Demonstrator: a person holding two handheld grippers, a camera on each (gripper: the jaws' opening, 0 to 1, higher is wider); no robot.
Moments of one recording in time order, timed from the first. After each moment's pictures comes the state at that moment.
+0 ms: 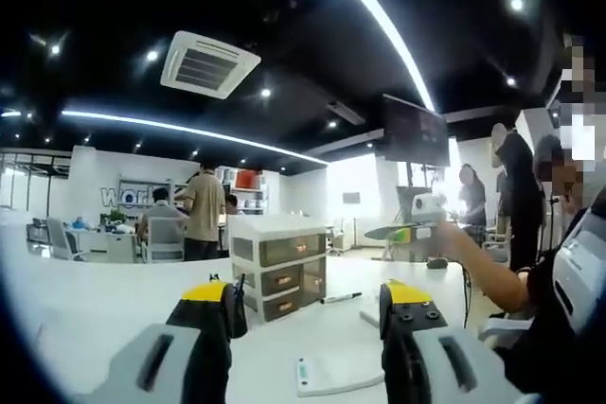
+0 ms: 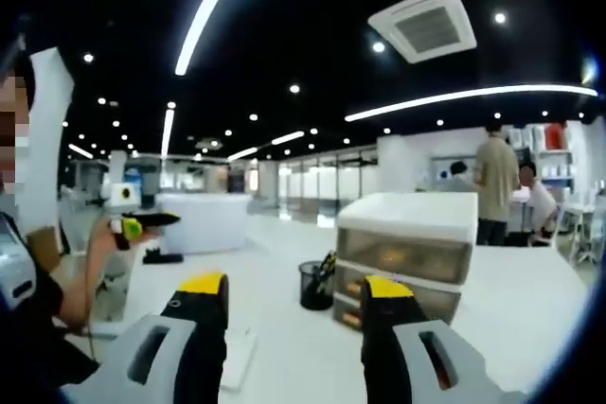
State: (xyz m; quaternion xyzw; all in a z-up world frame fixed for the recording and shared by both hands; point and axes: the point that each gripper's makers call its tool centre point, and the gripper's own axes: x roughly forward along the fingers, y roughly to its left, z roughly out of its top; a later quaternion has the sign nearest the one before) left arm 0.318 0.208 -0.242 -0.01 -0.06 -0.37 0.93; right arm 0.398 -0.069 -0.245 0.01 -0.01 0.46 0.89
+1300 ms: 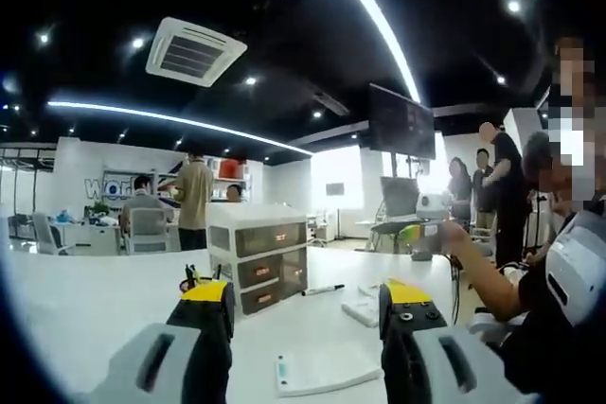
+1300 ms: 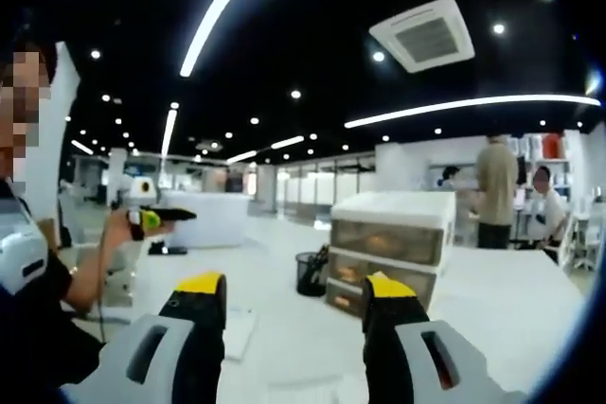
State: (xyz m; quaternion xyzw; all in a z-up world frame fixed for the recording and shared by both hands) left arm 0.318 0.179 -0.255 -0.01 -0.04 -0.41 0.91; right arm 0.355 -0.118 -0.259 0.00 -0.03 0.45 0.89
